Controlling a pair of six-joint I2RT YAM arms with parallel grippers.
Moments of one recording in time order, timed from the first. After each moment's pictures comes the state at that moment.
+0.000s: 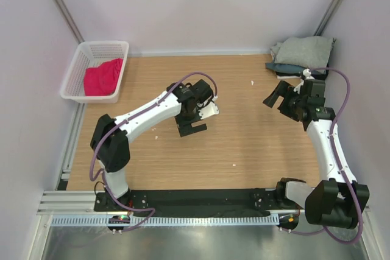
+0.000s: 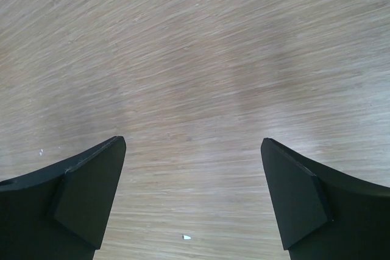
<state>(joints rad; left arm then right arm) -0.83 1.82 1.61 -1.14 -0.18 0.47 -0.14 1.12 0.94 -0.55 -0.27 0.40</state>
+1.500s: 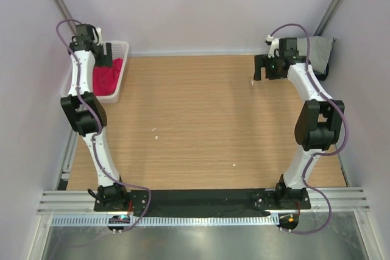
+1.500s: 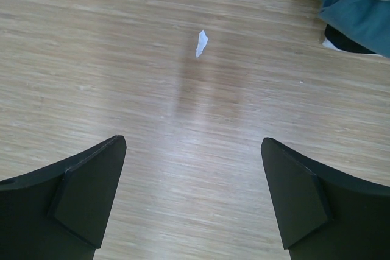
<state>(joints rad) 0.20 2.25 2.29 -0.88 -0.08 0.12 -0.01 1.88 1.63 -0.58 -0.17 -0.09</state>
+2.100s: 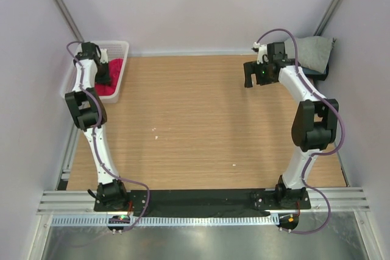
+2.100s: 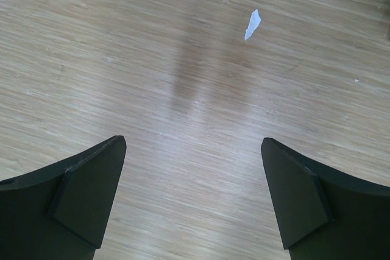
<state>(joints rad) 0.26 2.48 2.29 -0.89 0.10 0.13 0.08 1.88 1.59 -0.61 -0.18 -0.13</state>
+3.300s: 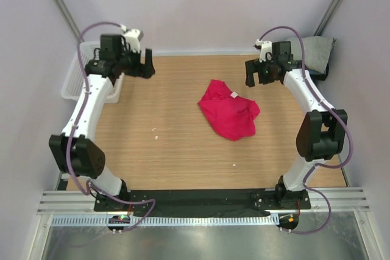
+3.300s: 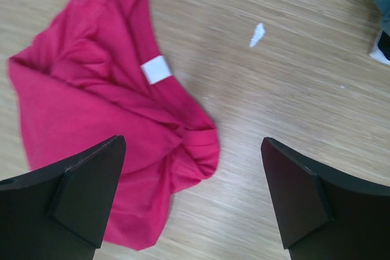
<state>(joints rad) -0.12 1.58 1.70 -0.67 0.28 0.06 0.08 1.76 1.52 -0.58 -0.21 -0.15</state>
